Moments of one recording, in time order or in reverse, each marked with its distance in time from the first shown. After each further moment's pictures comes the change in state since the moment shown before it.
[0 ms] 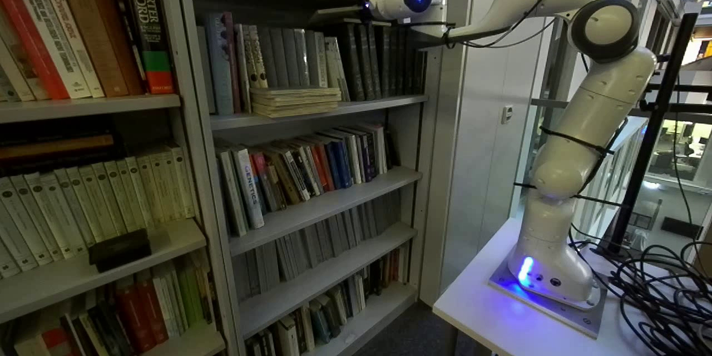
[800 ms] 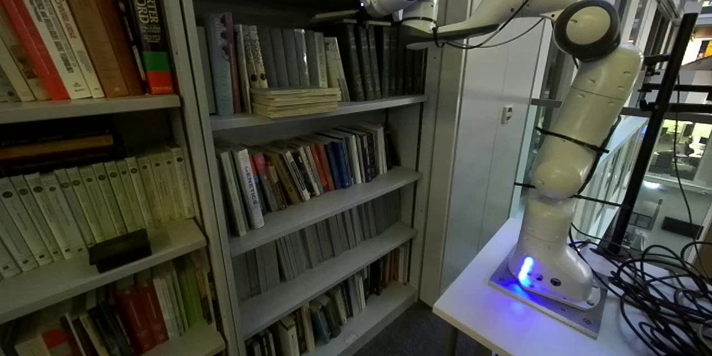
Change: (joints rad) arm -0.017 0.086 -0.011 0.097 0.215 0.000 -0.208
